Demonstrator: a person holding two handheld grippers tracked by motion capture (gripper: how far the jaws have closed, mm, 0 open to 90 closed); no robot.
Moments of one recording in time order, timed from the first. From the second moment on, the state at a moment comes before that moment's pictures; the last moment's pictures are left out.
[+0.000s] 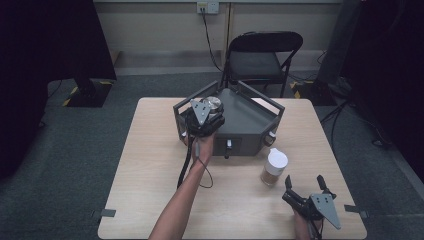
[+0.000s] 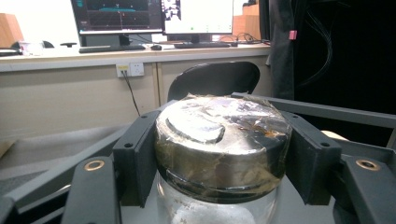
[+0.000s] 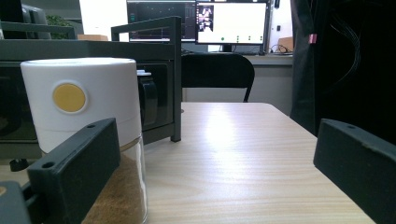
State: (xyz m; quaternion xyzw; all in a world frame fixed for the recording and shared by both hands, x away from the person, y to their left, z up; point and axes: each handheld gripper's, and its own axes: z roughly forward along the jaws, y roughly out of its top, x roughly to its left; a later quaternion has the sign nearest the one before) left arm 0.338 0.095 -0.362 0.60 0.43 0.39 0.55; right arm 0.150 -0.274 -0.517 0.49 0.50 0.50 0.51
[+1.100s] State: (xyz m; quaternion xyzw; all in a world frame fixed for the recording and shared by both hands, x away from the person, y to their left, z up) left arm 0.345 0.105 -0.360 0.61 0.43 0.37 0.55; right arm 0.150 -0.274 -0.516 0.49 0.49 0.50 0.51
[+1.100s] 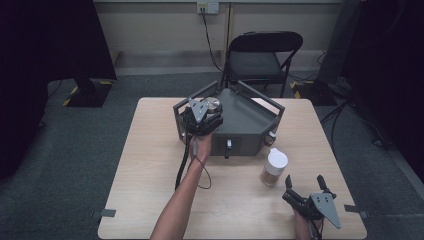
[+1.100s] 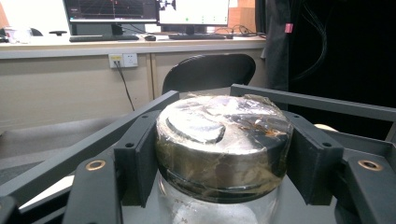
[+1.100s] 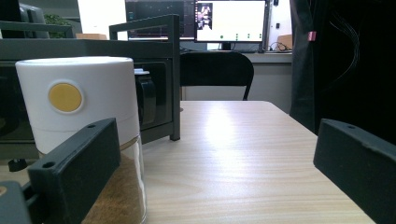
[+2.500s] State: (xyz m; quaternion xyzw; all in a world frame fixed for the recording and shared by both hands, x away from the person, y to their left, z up) left arm 0.256 0.127 -0.361 0.53 0.40 0.42 0.62; right arm 0.150 -0.274 -0.516 0.49 0.49 0.50 0.51
